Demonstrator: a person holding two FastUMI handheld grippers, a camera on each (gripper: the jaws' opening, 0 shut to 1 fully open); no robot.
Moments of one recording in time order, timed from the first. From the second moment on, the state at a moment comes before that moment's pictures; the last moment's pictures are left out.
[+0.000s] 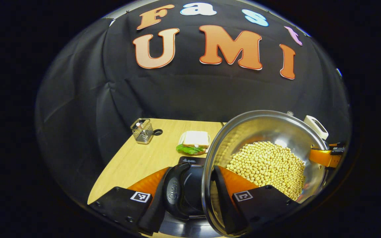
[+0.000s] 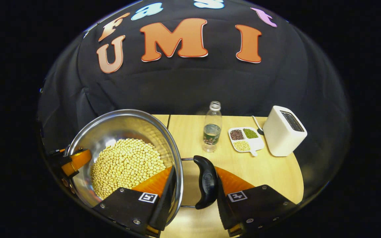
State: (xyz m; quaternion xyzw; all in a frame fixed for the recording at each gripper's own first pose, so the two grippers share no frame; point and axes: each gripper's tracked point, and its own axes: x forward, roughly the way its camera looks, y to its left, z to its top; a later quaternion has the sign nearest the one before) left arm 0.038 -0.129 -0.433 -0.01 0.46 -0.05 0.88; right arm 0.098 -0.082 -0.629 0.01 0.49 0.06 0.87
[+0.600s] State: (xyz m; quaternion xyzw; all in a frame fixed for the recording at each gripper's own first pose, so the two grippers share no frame) left arm 0.033 -0.133 -0.432 -0.02 0.48 -0.03 0.88; right arm 0.101 -0.080 -0.637 0.00 0.49 0.08 0.87
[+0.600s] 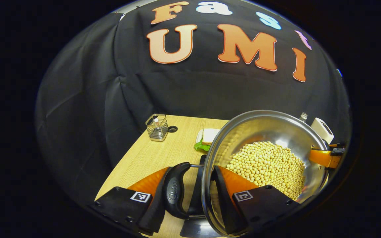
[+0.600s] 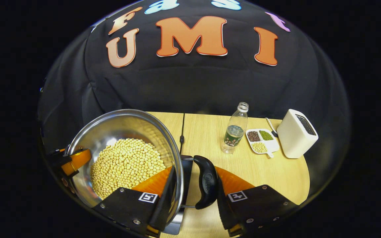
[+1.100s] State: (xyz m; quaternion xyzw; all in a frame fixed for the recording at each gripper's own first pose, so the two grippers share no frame) left arm 0.031 -0.133 -0.435 -0.03 0.51 -0.02 0.86; right arm 0.102 -0.081 -0.636 -0.01 0.51 0.09 0.86
